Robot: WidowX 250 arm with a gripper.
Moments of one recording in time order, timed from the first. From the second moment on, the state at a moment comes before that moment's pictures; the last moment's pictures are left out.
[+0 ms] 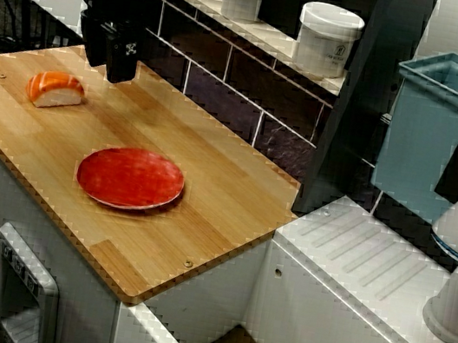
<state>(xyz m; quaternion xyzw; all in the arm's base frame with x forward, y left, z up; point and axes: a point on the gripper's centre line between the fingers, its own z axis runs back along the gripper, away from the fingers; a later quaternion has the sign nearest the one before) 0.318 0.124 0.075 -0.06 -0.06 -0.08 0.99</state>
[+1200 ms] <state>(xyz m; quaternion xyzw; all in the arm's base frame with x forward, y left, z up) 0.288 0.172 0.086 -0.04 -0.09 -0.06 0.99</state>
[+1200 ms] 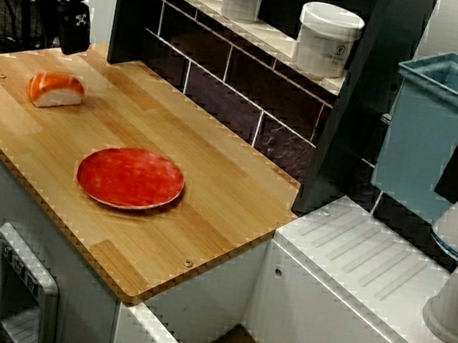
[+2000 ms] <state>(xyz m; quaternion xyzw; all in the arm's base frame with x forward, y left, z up) 0.278 0.167 0.056 0.00 -0.09 -0.10 0.99</state>
